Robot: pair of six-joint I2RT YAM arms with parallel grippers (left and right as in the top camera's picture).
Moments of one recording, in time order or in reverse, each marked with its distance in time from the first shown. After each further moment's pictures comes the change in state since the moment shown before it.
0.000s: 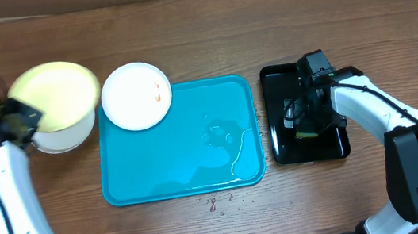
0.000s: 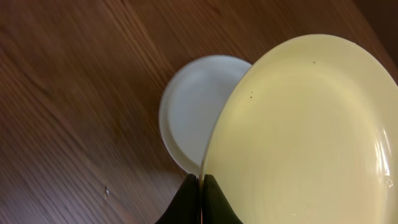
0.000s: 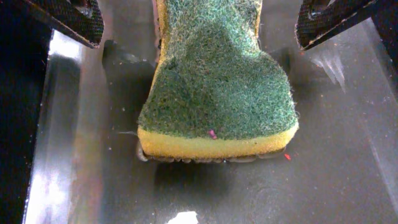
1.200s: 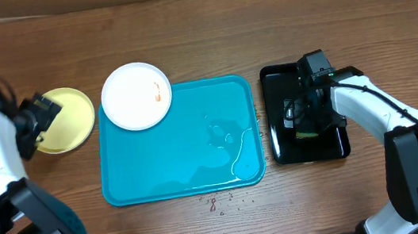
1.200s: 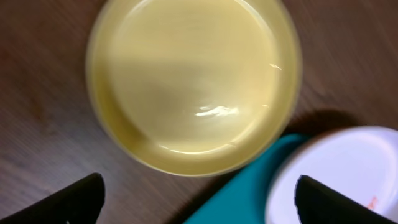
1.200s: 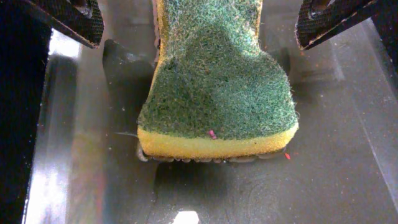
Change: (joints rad) left arm -0.045 0.332 0.140 -0.089 0.186 0.093; right arm 0.000 0.000 0.000 0.000 0.000 0.000
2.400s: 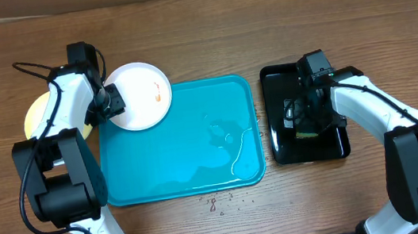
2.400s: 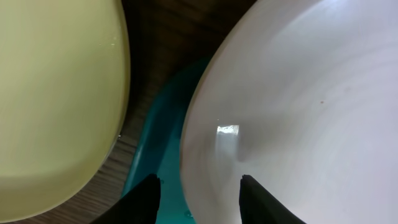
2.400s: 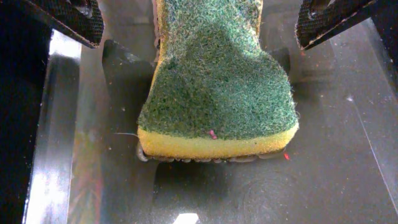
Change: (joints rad) left arm -0.356 0.230 -0.012 0.053 -0.174 0.145; right arm 0.000 0.000 0.000 0.001 0.000 0.000
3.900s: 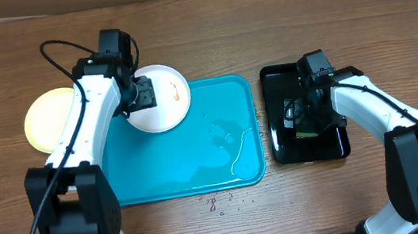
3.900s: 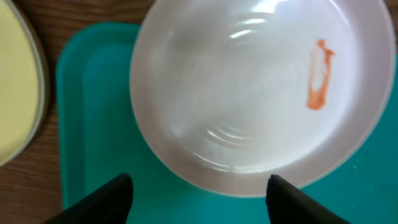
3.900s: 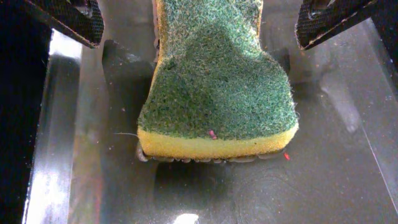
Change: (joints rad) left arm -0.202 -0.183 -0.013 -0.074 0.001 0.042; right arm 0.000 0.000 0.000 0.000 0.000 0.000
